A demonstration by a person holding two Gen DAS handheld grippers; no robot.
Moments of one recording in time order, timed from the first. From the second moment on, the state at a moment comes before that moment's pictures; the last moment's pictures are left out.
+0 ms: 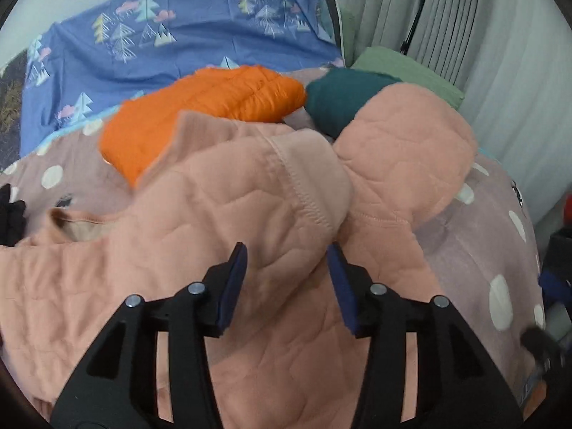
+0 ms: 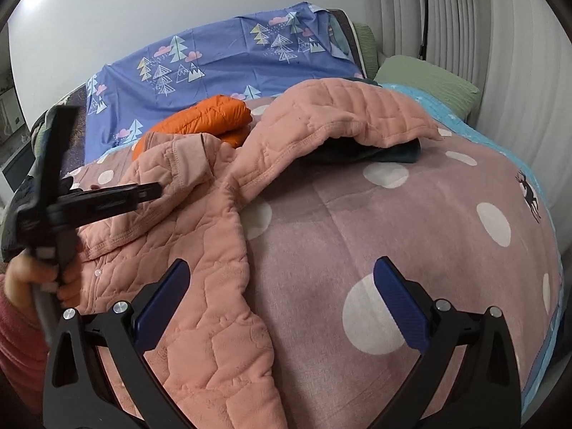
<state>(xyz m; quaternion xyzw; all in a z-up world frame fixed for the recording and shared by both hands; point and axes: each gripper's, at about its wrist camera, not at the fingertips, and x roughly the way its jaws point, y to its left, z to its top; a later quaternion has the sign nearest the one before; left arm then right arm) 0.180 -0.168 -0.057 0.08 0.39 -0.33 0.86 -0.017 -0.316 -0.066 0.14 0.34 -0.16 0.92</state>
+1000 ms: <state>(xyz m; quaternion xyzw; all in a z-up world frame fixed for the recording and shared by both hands) 0.203 0.128 -0.080 -0.02 0.42 -0.03 0.91 0.149 -0.292 -0.081 0.10 0.42 -0.09 0.90</state>
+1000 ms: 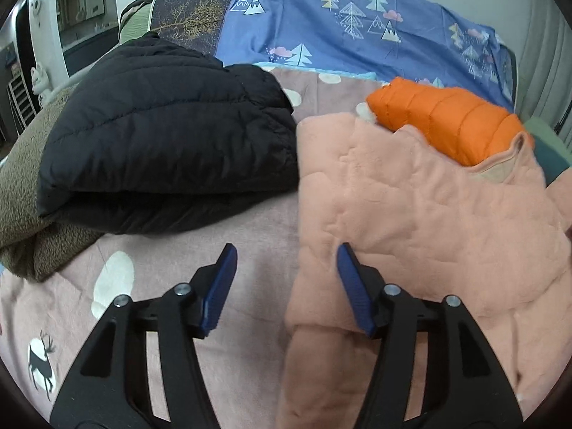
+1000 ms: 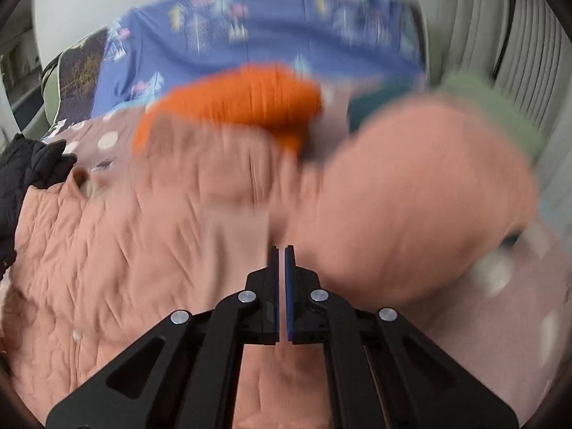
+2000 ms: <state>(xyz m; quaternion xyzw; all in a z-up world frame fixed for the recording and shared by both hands) 0.204 0.011 -0.107 0.09 0.38 -0.08 0.92 -0.007 -0.613 -0.074 0.55 0.20 -0.18 0.79</state>
